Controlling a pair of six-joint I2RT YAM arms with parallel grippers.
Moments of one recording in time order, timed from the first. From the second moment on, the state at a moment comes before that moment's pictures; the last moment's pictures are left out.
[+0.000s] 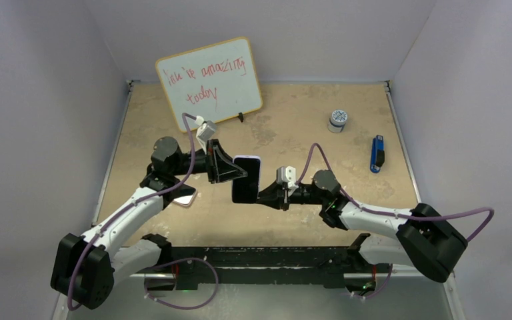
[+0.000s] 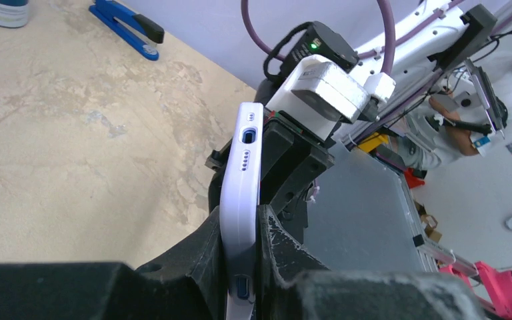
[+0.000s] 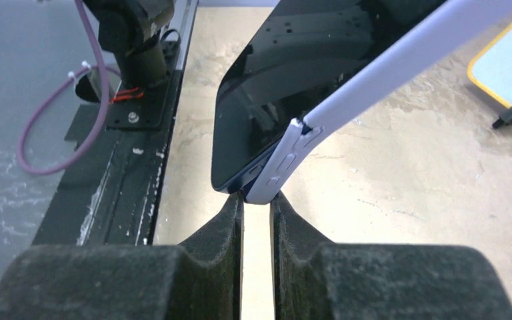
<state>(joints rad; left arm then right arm) -0.40 1.05 0.62 0.44 1.06 -0.60 0.78 1.22 0.38 0.79 -0.77 -0.08</state>
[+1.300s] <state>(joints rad) -0.56 1.23 0.46 0.73 0.55 -0.82 0.69 1.42 0.21 1.22 -0.56 0.53</state>
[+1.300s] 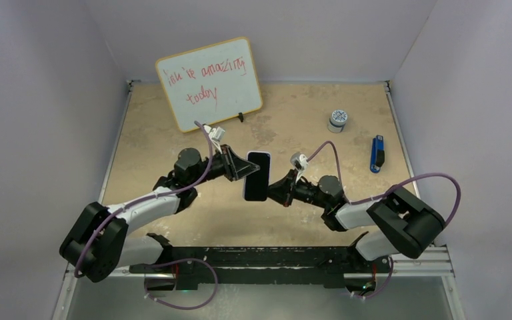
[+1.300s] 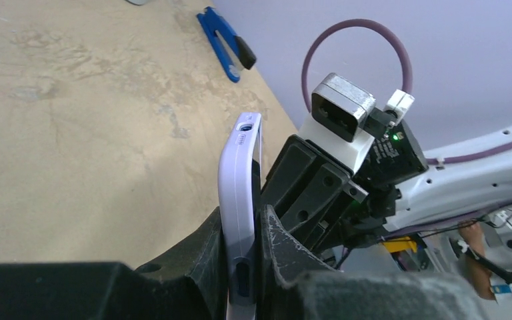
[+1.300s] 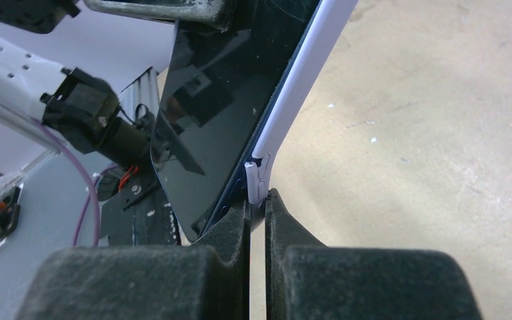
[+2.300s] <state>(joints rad) -0.61 1.27 0.64 0.23 -0.07 -0.40 0.64 1.59 0.34 1.15 -0.44 0.63</state>
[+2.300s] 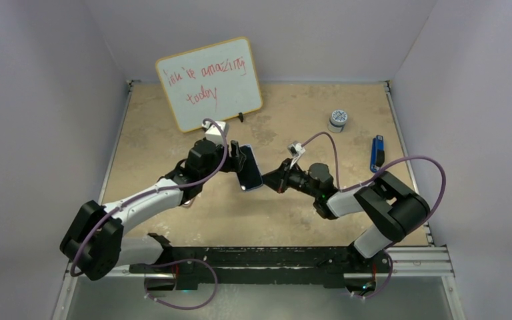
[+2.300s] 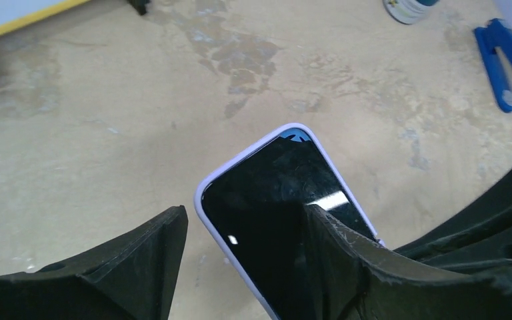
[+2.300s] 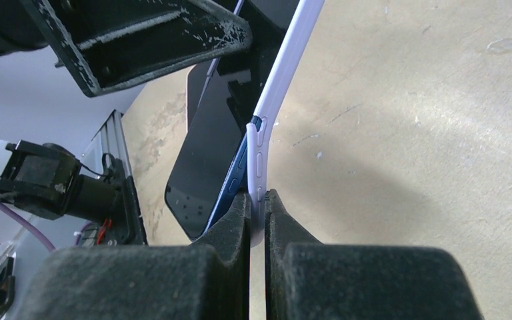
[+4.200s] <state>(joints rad) -1.09 1.46 0.83 -0.21 -0.58 -0.07 0.60 1.78 0.58 0.73 -0.50 0.70</state>
